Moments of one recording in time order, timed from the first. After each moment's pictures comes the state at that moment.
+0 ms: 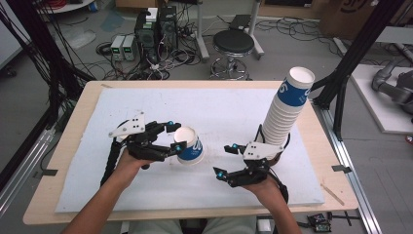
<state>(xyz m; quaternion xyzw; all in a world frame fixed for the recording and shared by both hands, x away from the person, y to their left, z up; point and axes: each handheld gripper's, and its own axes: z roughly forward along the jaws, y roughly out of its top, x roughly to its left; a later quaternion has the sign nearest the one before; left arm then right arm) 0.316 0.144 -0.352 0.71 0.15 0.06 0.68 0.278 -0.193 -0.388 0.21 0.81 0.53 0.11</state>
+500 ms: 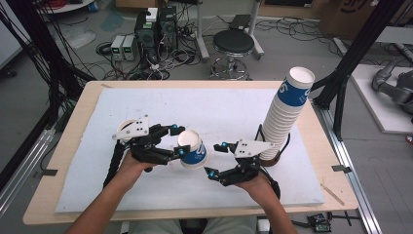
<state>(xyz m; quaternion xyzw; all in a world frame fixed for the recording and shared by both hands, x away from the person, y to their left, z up) 0.311 0.134 -0.353 0.72 0.14 0.05 0.68 0.284 -0.173 -0.387 0.19 0.81 0.55 0.08</state>
